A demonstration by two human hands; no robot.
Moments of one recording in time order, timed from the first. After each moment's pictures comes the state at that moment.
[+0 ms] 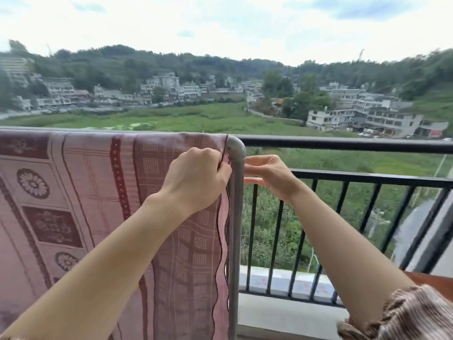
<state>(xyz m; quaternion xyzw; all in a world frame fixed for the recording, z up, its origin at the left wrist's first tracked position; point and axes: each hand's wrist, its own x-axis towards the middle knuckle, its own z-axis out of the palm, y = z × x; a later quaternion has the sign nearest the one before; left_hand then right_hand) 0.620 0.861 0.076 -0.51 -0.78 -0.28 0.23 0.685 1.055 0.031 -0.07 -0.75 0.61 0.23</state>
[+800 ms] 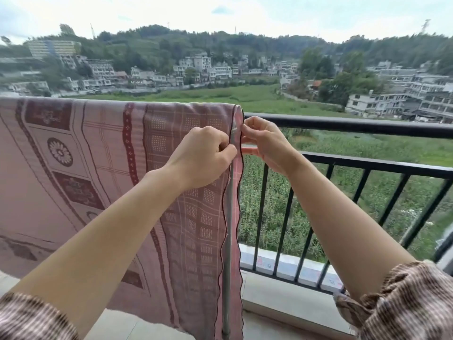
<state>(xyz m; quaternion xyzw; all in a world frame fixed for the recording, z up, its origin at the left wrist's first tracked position) 0.652 0.887 0.062 -0.51 -0.78 -0.33 0.14 0.688 1.066 0.040 -0.01 -0.75 0.62 0.23</state>
